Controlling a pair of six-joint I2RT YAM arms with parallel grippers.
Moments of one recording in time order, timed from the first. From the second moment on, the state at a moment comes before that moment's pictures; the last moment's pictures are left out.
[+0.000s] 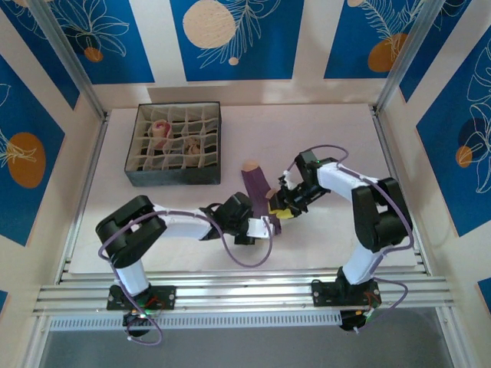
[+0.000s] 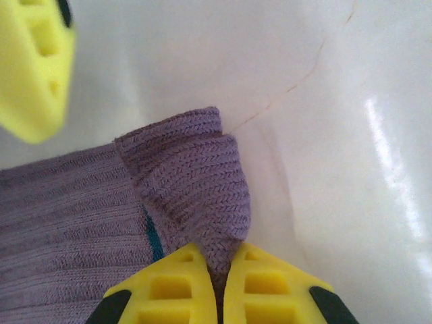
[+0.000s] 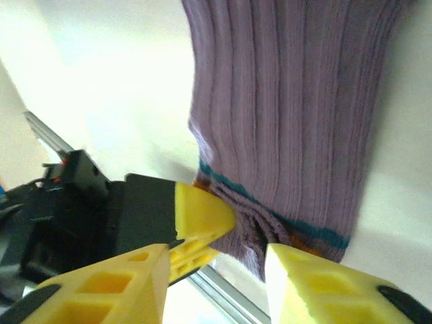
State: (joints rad) left arm -0.94 1.75 0.82 0.08 0.35 0.68; right arm 0.30 1.69 1.01 -0.82 -0.78 0.29
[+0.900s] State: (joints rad) left arm -0.71 1.98 1.10 -0.26 0.85 0.15; right arm 0.33 1.74 0.82 -0.52 -0.90 0.33
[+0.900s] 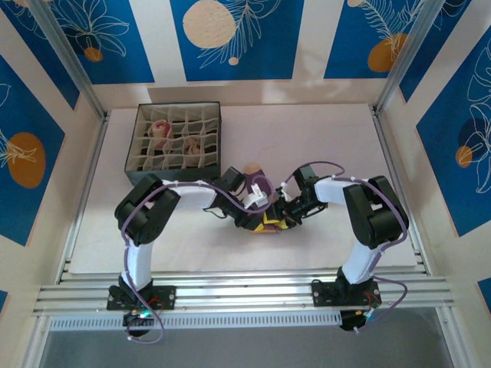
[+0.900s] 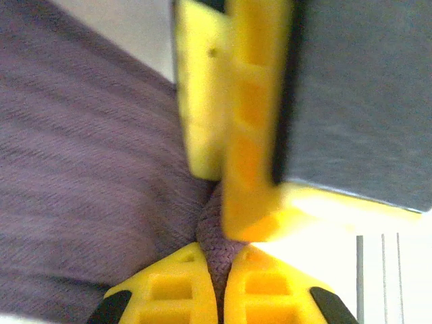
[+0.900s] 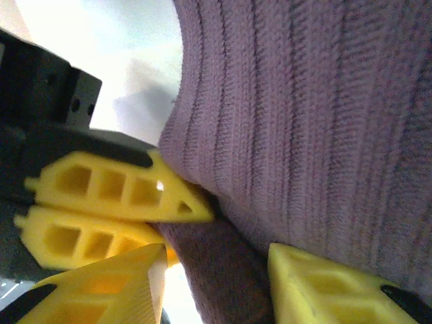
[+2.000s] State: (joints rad) left arm -0.75 1.64 0.68 0.34 0.67 0.35; right arm 0.35 1.88 0.99 -0.77 -0.80 0.32
